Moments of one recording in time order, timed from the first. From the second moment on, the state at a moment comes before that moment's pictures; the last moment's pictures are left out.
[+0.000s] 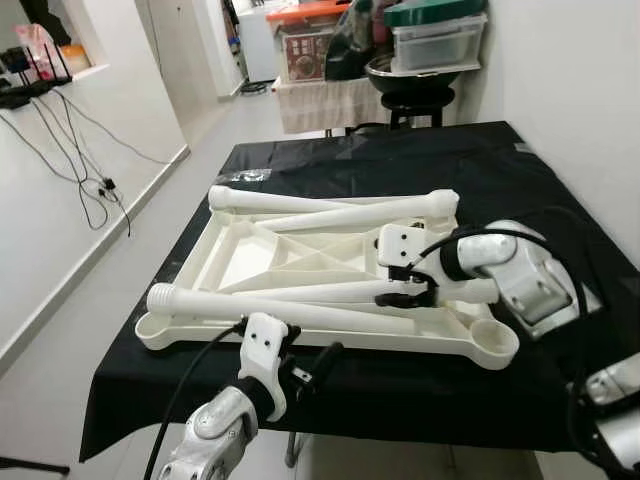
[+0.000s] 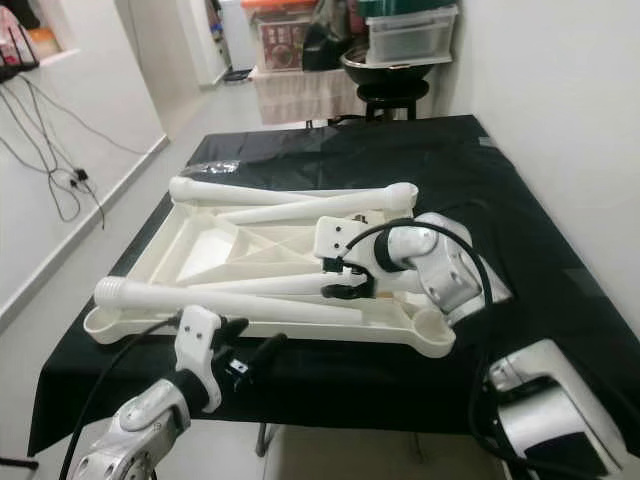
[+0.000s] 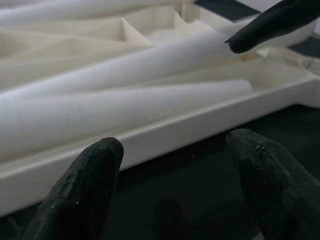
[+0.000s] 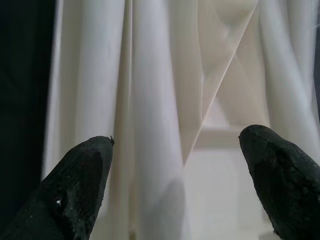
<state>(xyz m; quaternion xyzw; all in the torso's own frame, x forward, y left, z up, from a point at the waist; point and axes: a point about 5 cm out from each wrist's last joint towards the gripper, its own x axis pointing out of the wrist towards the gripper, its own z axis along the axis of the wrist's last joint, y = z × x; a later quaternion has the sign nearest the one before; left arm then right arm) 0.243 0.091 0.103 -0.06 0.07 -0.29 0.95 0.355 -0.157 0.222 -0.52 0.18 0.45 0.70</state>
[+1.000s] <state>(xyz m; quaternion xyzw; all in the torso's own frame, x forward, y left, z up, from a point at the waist) 0.239 0.089 0.110 -0.03 0.06 -0.30 0.95 0.377 -0.176 0.199 -0.63 0.37 0.38 0.56</state>
